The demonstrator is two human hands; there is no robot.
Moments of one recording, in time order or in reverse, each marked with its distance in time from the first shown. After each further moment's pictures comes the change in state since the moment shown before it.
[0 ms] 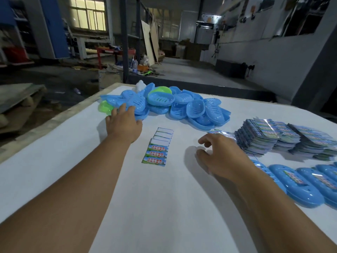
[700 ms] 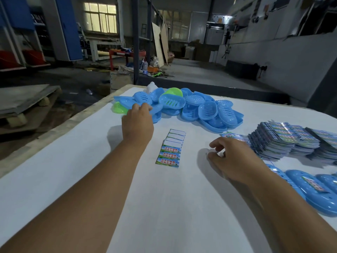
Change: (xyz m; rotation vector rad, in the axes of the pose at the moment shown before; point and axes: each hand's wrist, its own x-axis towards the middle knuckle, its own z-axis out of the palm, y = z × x) left_hand -0.010 0.004 -0.009 -0.217 0.285 0.073; right_hand 0.001 0.000 0.003 0.072 -0.057 0.026
